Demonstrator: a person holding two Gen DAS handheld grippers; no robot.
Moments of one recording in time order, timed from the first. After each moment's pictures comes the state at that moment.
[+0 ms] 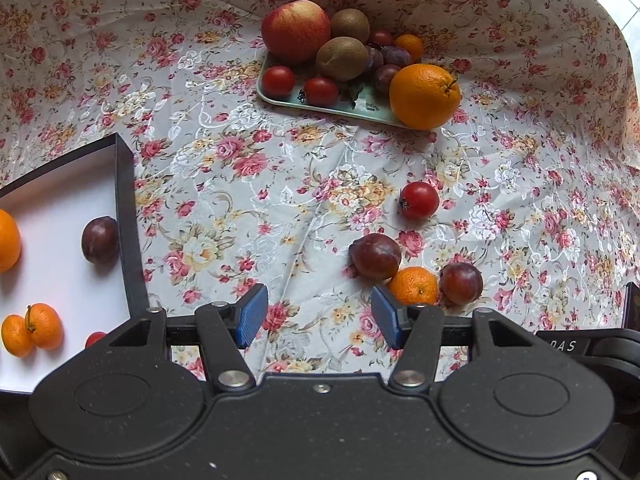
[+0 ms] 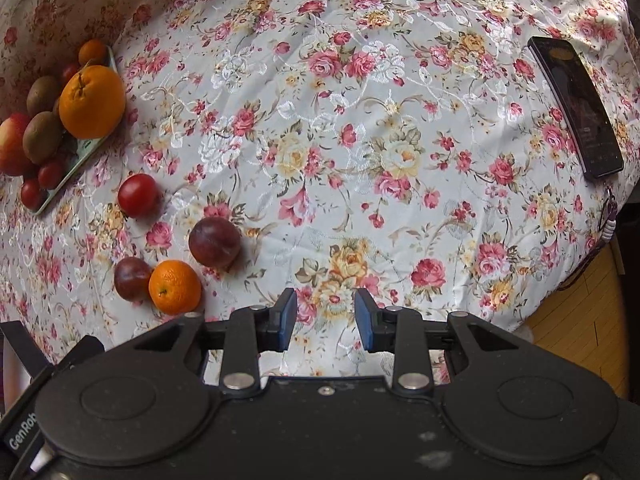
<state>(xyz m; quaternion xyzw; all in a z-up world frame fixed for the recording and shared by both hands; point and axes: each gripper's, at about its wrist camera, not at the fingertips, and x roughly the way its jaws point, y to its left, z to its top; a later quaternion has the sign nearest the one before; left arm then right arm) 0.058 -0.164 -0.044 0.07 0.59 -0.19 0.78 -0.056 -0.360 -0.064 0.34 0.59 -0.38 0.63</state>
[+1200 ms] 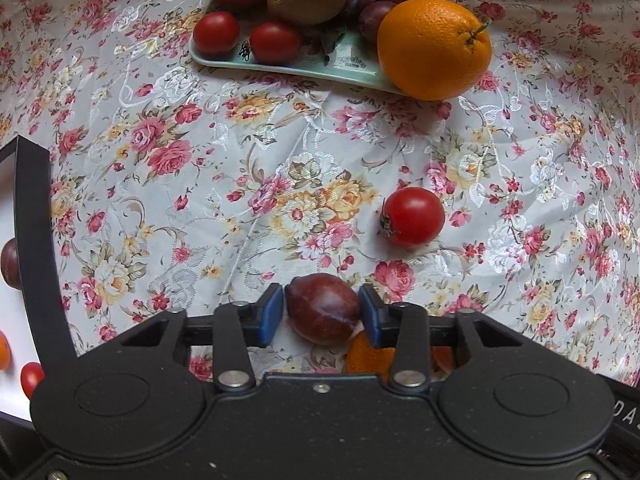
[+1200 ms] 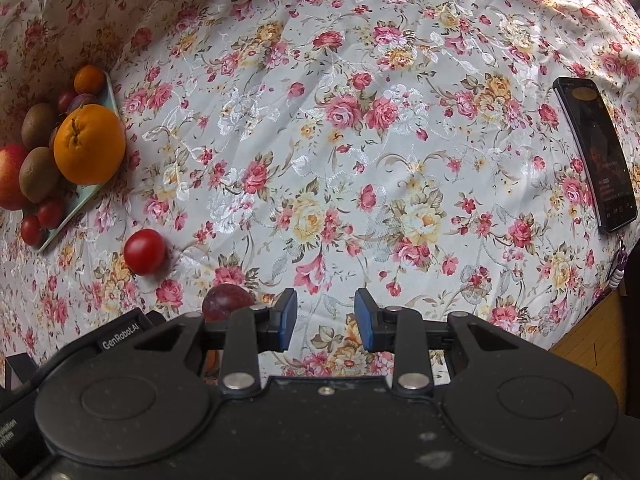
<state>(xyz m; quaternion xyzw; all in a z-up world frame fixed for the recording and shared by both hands) 0.095 -0.232 -0.110 0.10 0.65 -0.15 0.73 -0.026 -0.393 -0.070 0.34 0.59 -0.37 0.64</state>
